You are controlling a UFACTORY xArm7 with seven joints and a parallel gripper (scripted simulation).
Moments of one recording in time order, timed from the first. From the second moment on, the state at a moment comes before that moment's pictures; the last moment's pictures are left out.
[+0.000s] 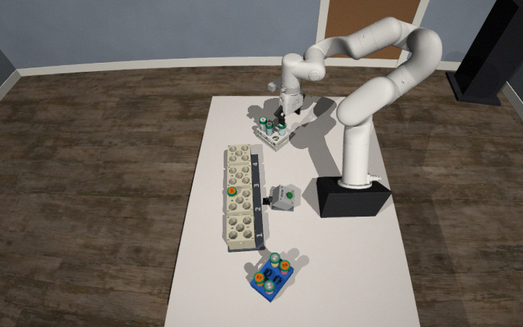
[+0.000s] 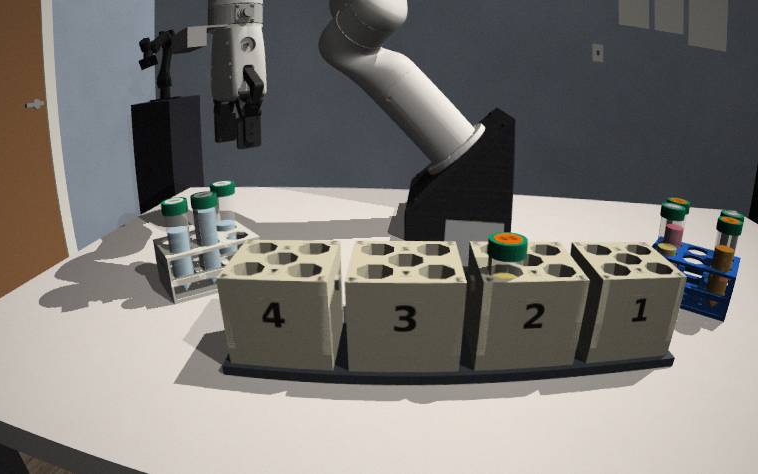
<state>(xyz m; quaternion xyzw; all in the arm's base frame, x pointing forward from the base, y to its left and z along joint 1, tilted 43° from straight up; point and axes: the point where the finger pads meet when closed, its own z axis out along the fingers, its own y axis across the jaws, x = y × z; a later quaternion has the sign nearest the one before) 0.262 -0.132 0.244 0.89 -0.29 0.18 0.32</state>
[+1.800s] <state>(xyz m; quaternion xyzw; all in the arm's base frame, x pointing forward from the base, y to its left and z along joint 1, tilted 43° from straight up) 0.266 -0.151 0.225 0.89 -0.29 0.18 0.32</state>
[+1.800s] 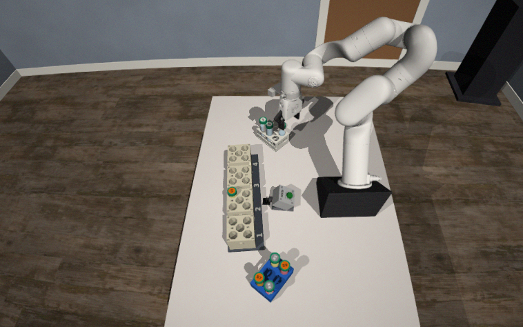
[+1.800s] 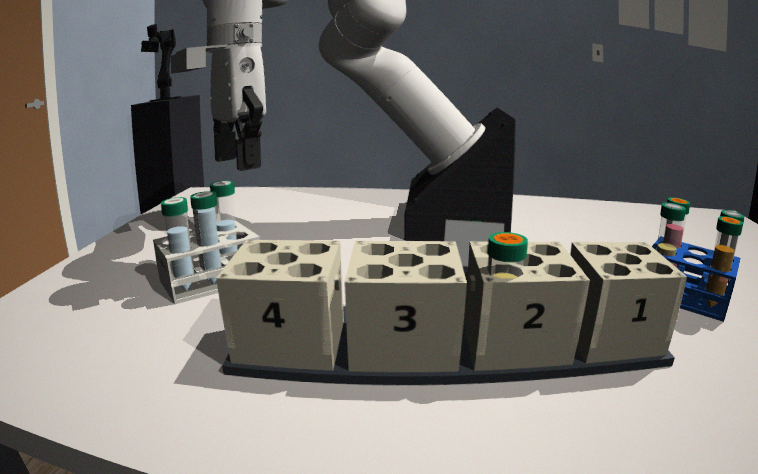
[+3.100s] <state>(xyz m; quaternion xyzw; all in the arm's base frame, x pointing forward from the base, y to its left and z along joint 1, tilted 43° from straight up) 0.256 -0.096 0.285 0.89 -0.29 0.18 0.32</state>
